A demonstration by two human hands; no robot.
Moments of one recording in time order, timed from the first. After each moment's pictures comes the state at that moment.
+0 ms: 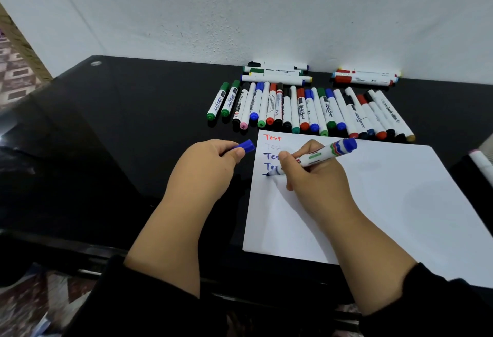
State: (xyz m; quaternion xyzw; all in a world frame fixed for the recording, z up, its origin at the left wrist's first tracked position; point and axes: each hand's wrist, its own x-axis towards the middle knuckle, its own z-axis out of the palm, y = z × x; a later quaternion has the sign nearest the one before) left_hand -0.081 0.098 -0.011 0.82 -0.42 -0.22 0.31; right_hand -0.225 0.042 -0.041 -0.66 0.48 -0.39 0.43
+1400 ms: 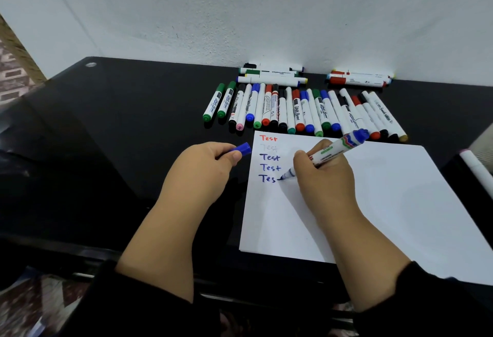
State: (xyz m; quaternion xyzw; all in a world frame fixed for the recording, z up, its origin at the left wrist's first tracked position) left_hand -0.081 0.100 -0.010 0.82 -0.43 -0.23 0.31; right_hand -0.230 0.042 -0.035 -0.62 0.53 -0.43 0.38
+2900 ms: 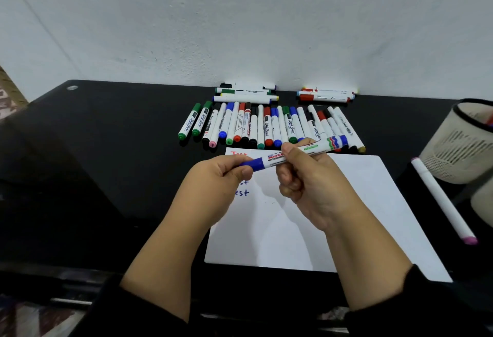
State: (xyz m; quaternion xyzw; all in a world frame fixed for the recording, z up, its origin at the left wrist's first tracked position) left_hand -0.136 0.099 0.012 0.71 -0.46 -0.31 0.43; right_hand -0.270 0.039 0.009 -0.46 0.36 -0.40 0.71
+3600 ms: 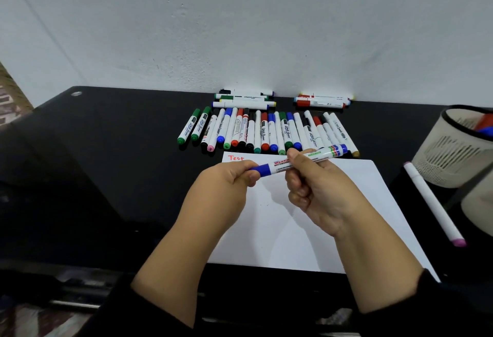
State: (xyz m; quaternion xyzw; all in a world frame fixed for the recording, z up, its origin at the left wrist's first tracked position) left_hand -0.153 0.092 0.009 0.76 -0.48 -0.26 0.36; right_hand -0.291 0.034 0.006 -0.44 0.39 -0.38 0.71
